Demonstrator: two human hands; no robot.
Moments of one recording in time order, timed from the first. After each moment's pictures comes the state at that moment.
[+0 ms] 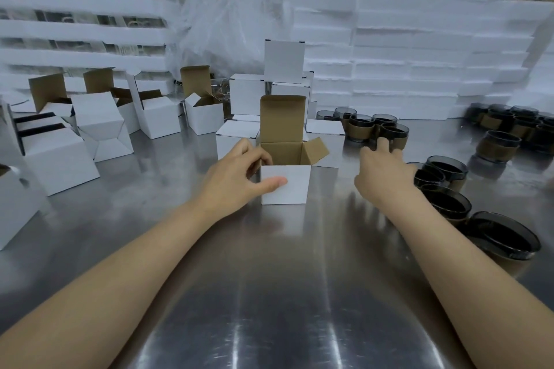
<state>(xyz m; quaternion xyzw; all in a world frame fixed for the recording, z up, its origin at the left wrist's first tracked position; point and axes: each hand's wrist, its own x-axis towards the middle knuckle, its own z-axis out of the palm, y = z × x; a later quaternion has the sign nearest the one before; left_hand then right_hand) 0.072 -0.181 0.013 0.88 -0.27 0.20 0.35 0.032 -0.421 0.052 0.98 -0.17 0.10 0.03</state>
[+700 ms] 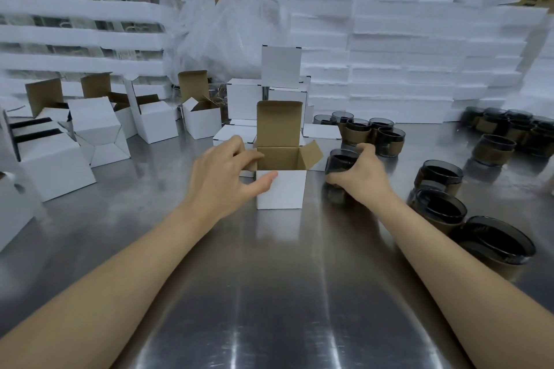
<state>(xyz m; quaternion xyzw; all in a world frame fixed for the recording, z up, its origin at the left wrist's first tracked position) 0.062 -0.182 0.026 0.85 -0.27 0.42 0.19 0.063 -0.431 0.026 0.88 -0.09 0.19 -0.41</state>
